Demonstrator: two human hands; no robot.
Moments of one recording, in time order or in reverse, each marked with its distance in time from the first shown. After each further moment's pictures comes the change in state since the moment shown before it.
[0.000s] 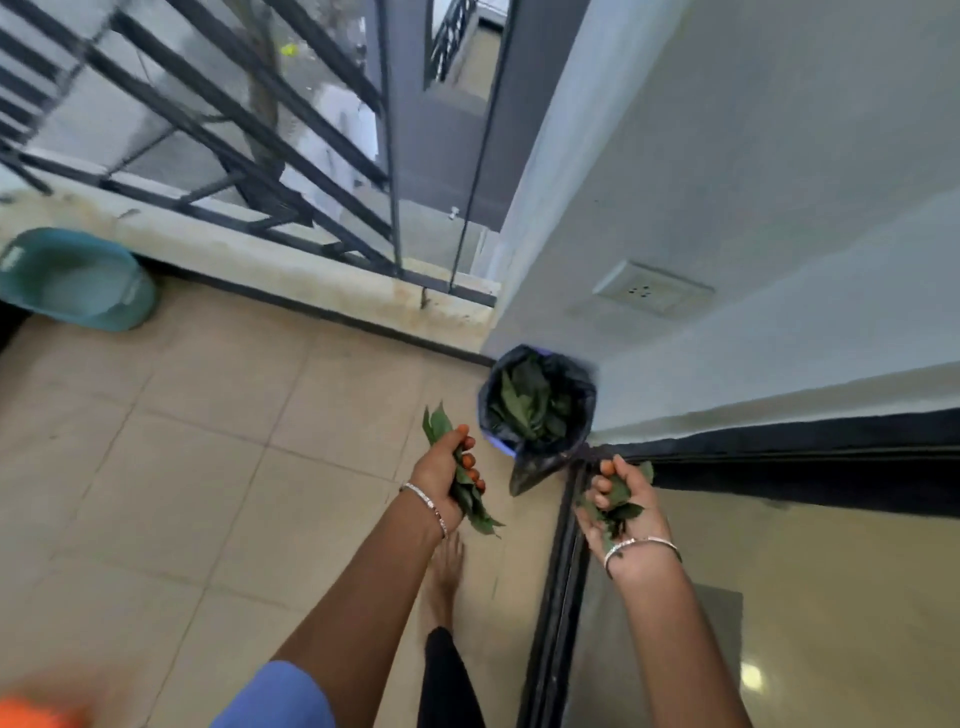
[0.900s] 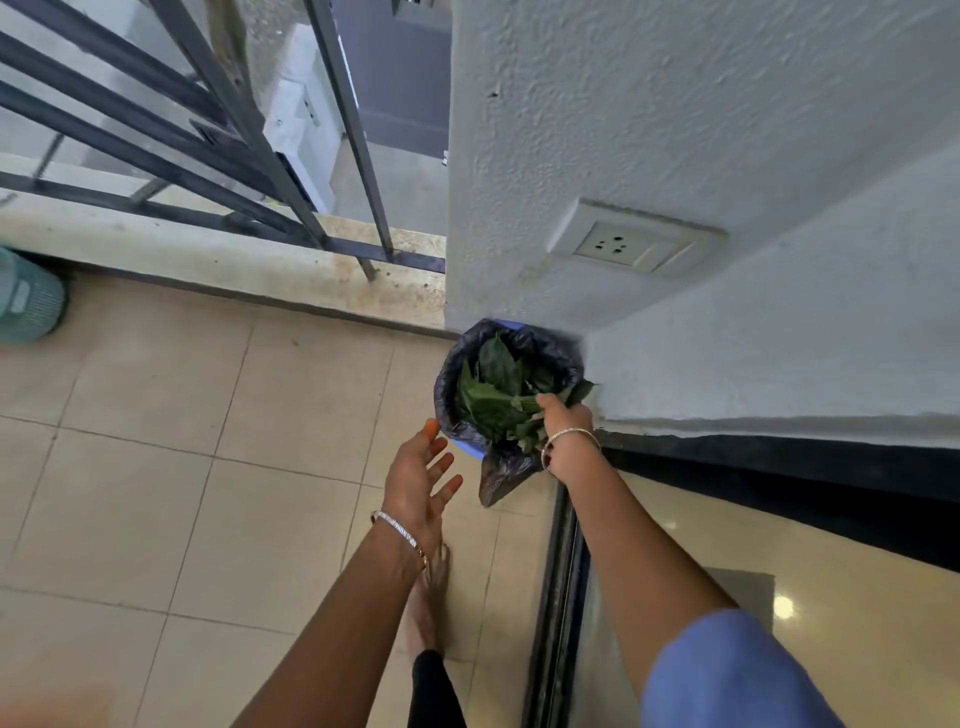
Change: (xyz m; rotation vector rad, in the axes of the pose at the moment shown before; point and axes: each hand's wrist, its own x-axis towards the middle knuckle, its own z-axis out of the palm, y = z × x) left_hand 0.111 -0.038 0.046 0.094 0.141 0.137; right_hand 0.240 -0.024 0.004 -0.703 0.289 -0.085
